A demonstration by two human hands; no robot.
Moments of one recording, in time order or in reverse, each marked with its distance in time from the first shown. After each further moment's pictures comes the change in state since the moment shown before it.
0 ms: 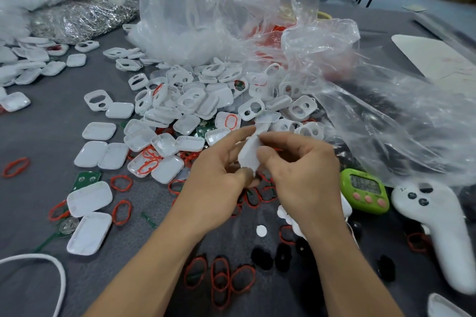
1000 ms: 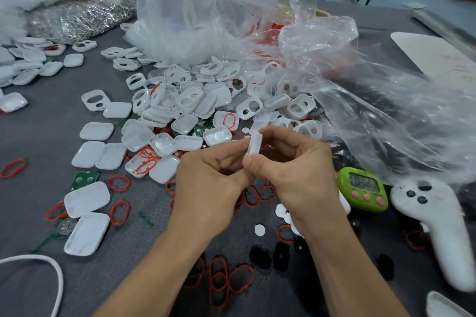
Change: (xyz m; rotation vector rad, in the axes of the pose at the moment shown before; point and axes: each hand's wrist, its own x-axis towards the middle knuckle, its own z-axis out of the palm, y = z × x) left_hand -0.007 -0.008 0.005 -0.063 0.185 0.086; right_hand 0.002 0.007 0.001 0.382 -0.142 0.077
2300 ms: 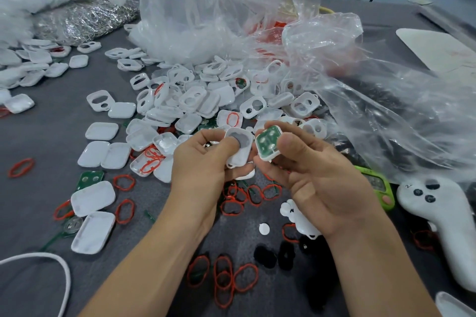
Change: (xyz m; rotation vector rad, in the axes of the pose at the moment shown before) left_hand 0.016 0.019 0.002 -0.302 0.265 -0.291; right_hand -0.005 -0.033 -0.014 0.558 -0.185 0.380
